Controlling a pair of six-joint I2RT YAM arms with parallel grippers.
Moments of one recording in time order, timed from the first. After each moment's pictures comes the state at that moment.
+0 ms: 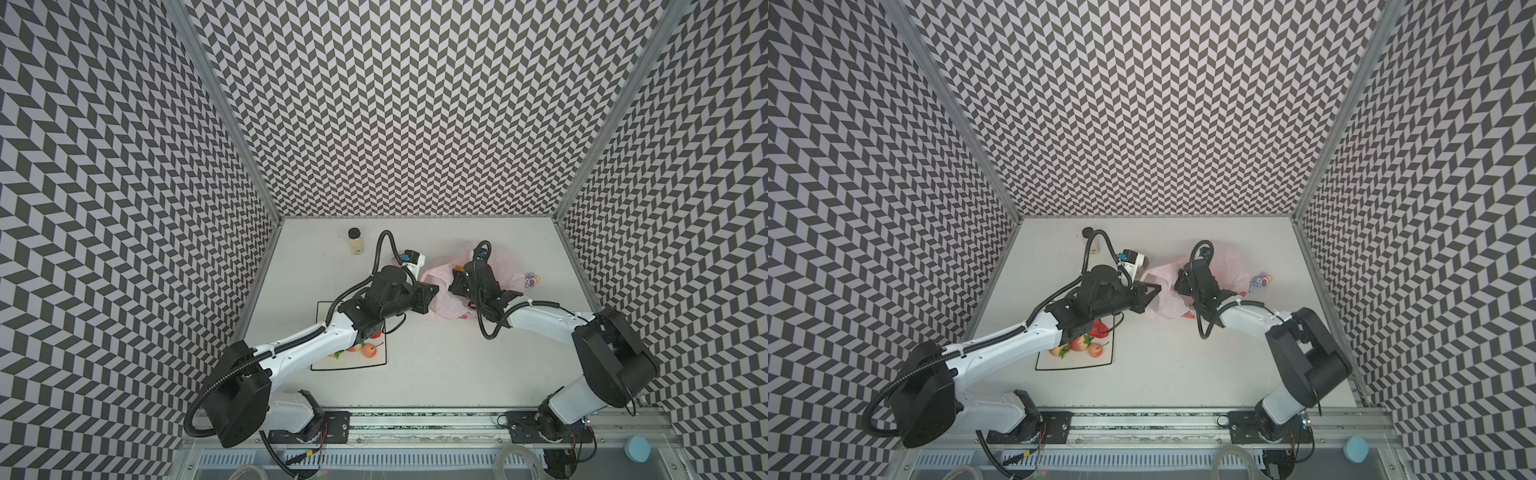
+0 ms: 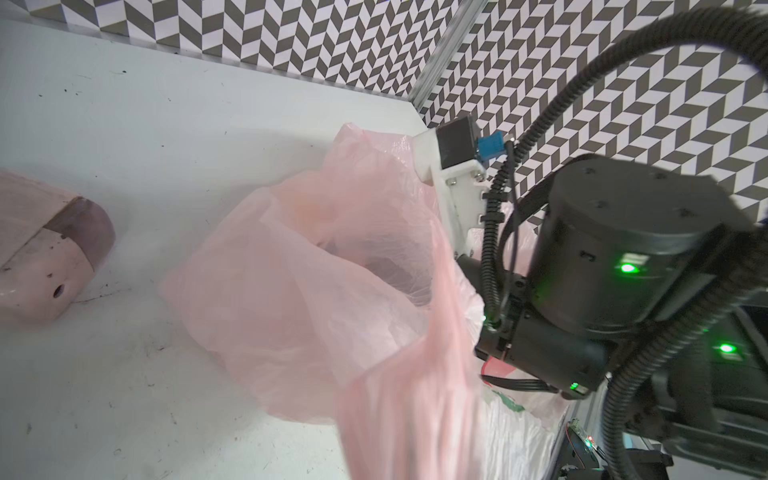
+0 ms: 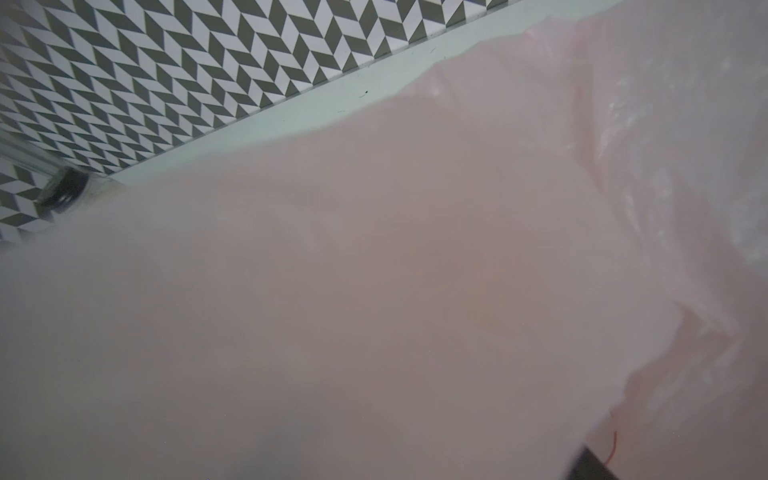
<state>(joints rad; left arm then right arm) -0.81 1.36 0.89 0.08 0.18 -0.57 0.54 1.61 0.84 0.13 0.28 0.66</state>
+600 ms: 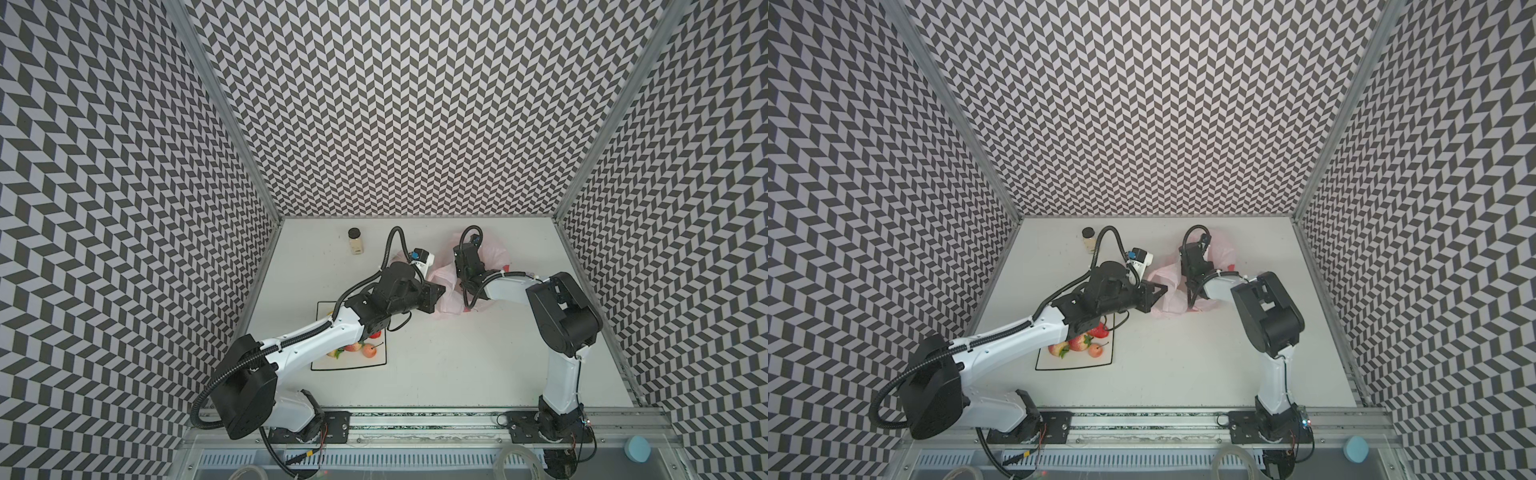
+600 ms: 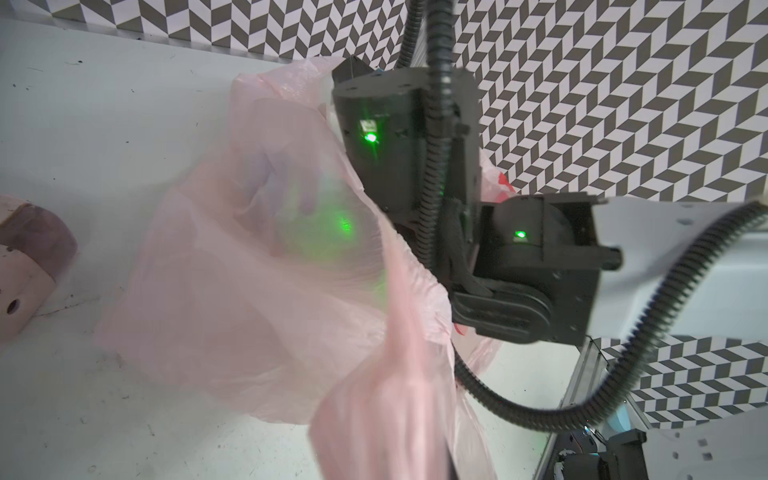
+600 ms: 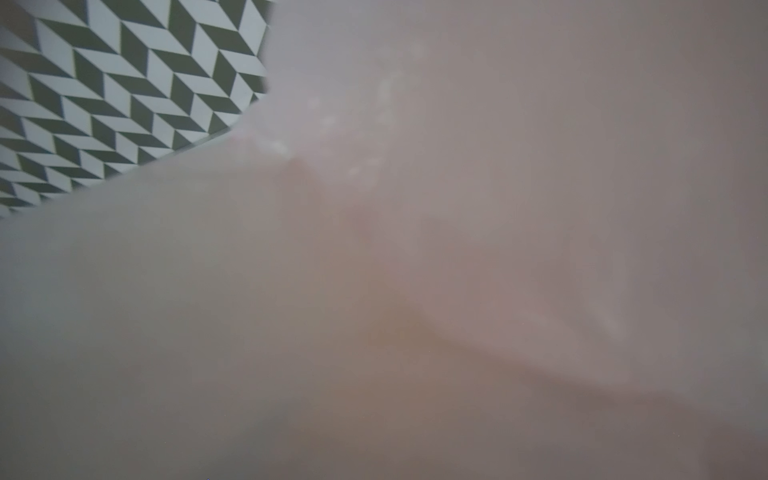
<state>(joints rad) -0.84 1.40 0.97 0.02 0.20 -0.54 0.44 1.99 1.16 0.13 0.36 0.66</state>
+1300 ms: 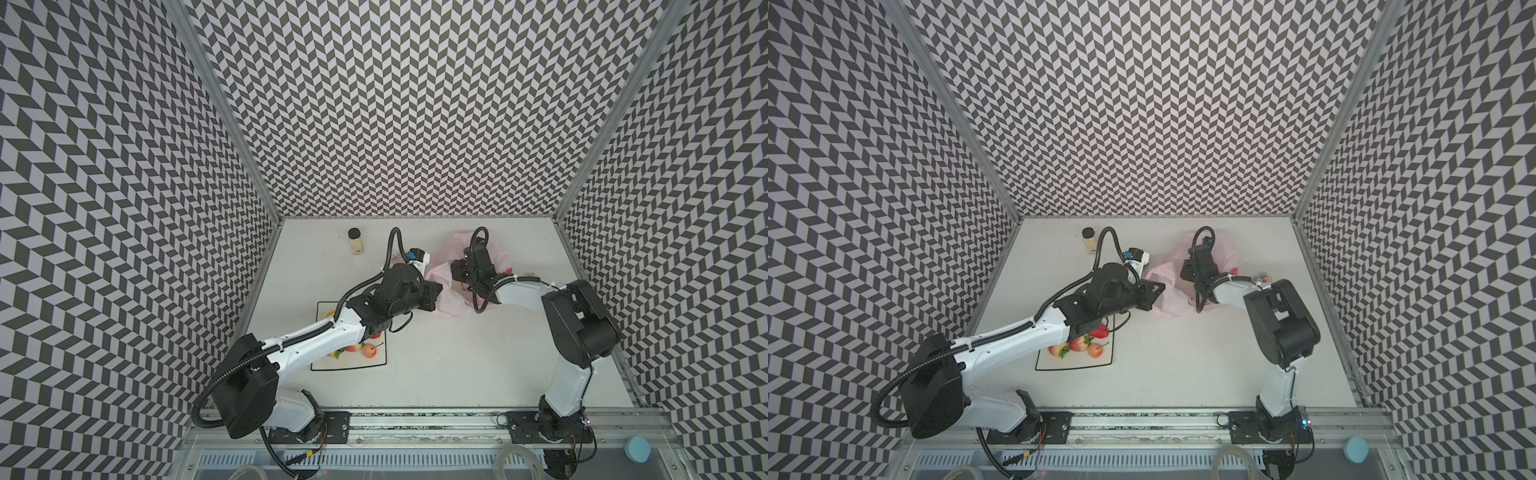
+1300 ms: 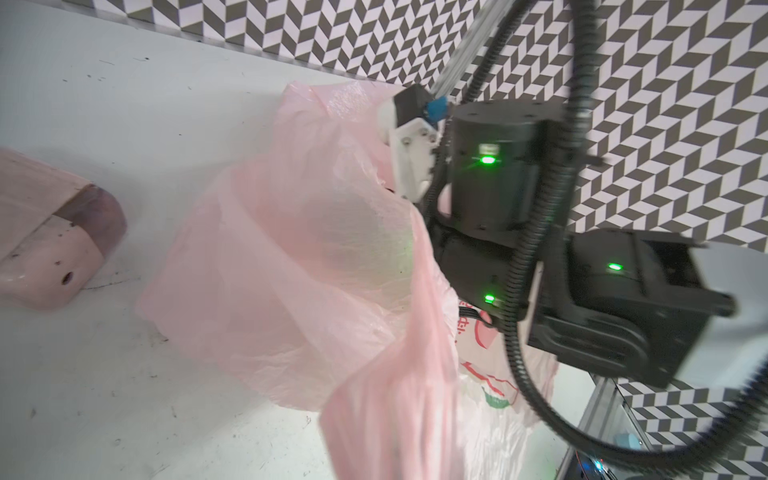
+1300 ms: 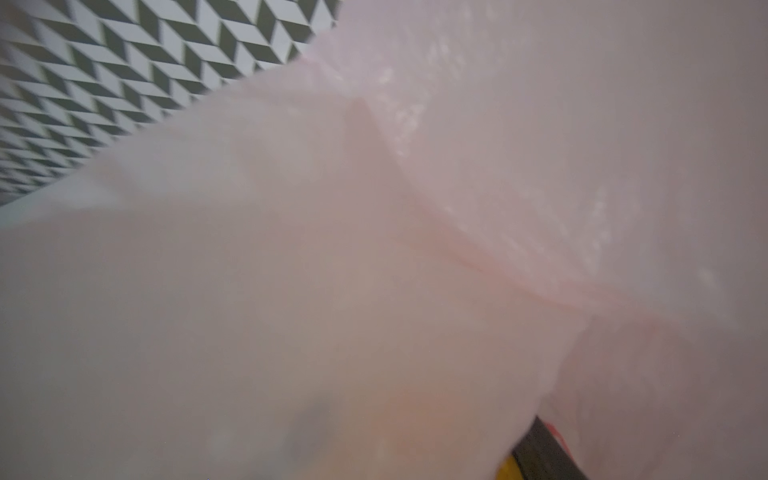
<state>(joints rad) -0.83 1.41 0.96 0.01 0.07 -0.62 0.42 1.79 1.01 0.12 0.12 0.58</state>
